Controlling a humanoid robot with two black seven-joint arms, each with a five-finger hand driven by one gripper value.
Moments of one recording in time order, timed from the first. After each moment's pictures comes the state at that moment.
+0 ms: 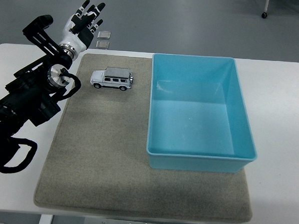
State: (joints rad) left arm -1.05 0.05 -0.63 -0.19 -0.18 -0.25 -0.31; right arm 0.01 0.00 -0.02 0.12 -0.02 0.13 0.05
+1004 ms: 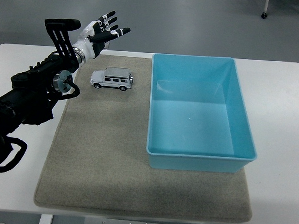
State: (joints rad) left arm -1.08 0.08 -0.36 -0.23 0.11 -0.24 -0.31; right arm 0.01 0.00 -0.02 0.12 -0.02 0.13 0.05
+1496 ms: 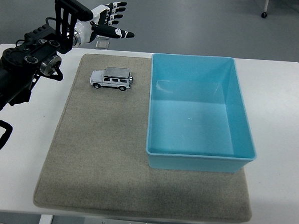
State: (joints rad) left arm -1.17 0.18 -0.35 -0.32 0.62 -0.24 -0.32; right arm 0.01 0.00 -0.02 0.12 -0.02 0.13 0.05
